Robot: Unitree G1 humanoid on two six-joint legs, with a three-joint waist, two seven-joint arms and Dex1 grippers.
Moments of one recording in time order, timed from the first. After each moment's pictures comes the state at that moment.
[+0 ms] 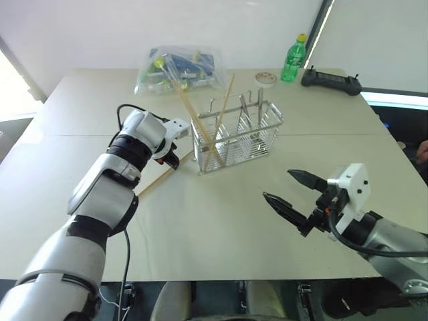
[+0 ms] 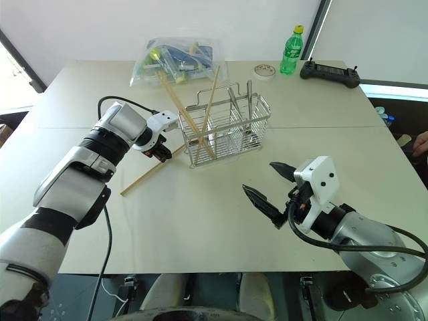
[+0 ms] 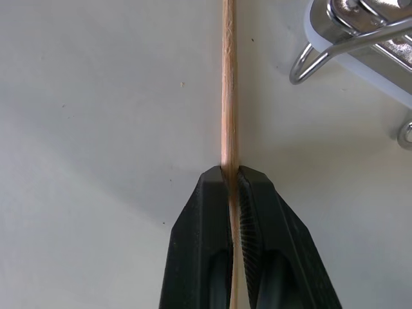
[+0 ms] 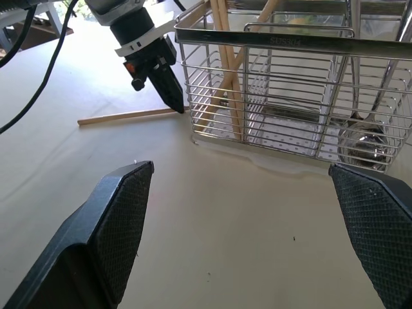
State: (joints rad) left arm -1.23 0.39 -0.52 0.86 0.13 1.09 -1.06; right arm 0.19 -0.72 -0.32 -0.90 0.91 0.73 0.34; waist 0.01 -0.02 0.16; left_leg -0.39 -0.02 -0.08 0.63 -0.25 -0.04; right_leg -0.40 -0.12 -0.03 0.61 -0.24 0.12
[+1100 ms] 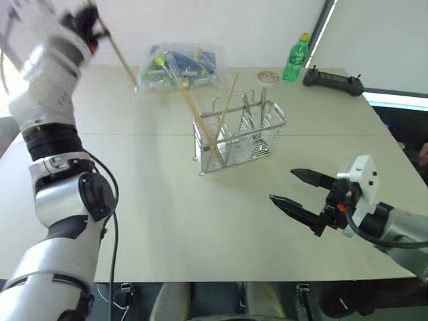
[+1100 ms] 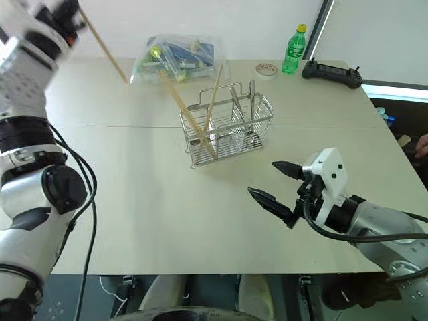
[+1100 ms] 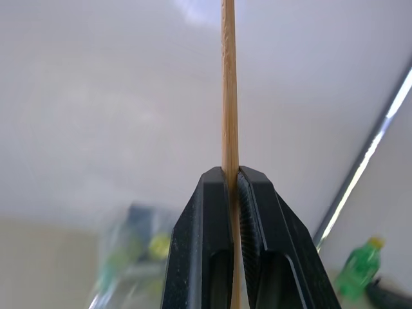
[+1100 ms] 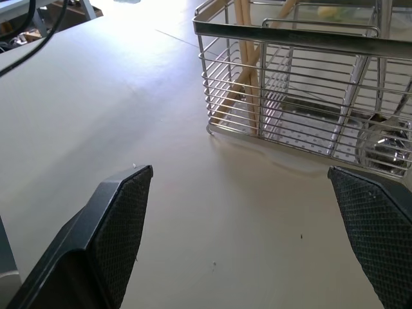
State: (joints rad) left arm -1.27 0.46 0.50 0.44 -0.45 0.50 -0.34; right arm 0.15 -0.86 -0.41 -0.82 1.03 0.76 0.46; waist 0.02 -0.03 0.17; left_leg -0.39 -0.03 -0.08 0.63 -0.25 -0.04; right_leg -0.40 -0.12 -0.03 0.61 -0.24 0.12
